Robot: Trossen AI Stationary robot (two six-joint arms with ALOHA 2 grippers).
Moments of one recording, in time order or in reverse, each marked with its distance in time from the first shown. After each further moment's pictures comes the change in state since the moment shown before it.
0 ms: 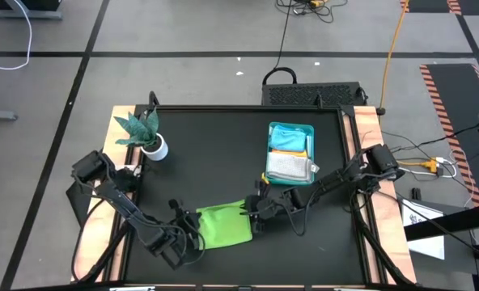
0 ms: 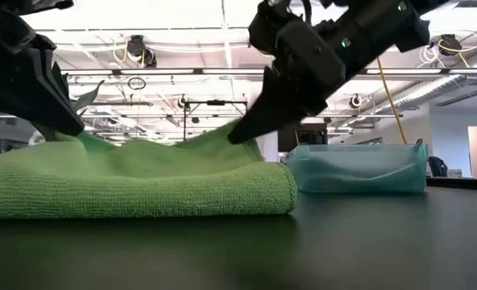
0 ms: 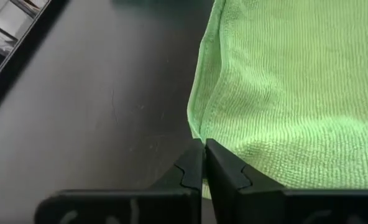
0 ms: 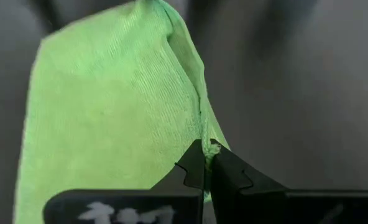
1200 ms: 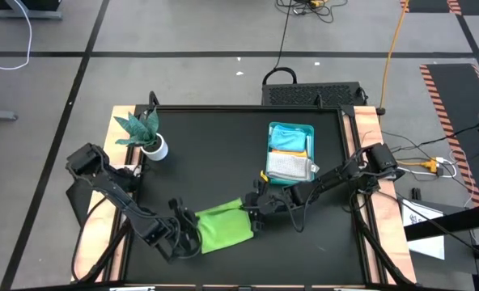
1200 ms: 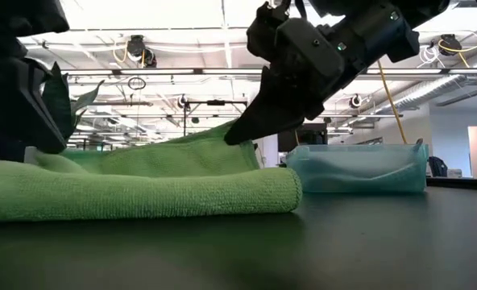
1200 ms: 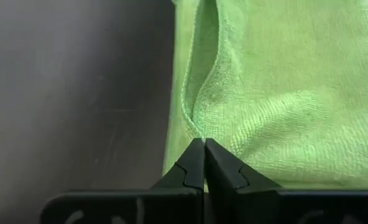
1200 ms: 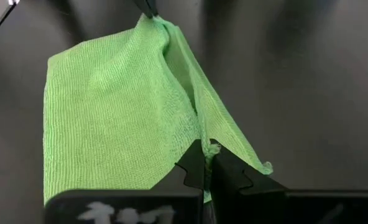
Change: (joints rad) left arm 0.010 -0.103 -0.139 0.216 0.148 0.021; right arm -0.034 0.000 -0.029 0.072 -0.106 0.026
